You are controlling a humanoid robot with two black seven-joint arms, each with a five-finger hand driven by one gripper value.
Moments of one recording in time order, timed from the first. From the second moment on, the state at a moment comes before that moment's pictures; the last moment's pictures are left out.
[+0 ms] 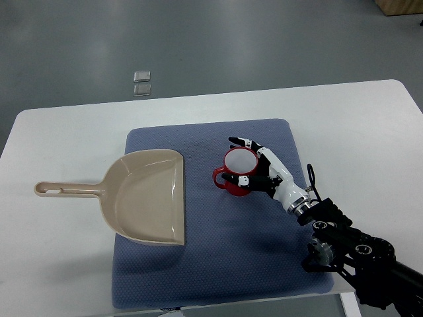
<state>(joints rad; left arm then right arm) -0.07 0.00 -0.06 -0.12 0.08 -0.04 0.09 0.40 -0.05 0.69 0.86 -0.80 0.04 0.61</state>
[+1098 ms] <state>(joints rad) -0.07 0.00 -0.06 -0.12 0.08 -0.04 0.09 0.42 0.00 0.62 0.87 -0.80 0.01 0.61</state>
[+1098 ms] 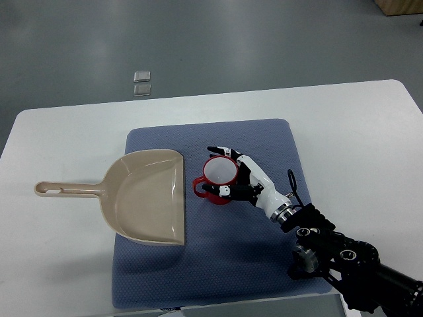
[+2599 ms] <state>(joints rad) -0.07 0.00 -0.06 -0.12 0.08 -0.04 0.09 0.47 0.00 0.49 0.88 -0.80 -0.02 0.61</state>
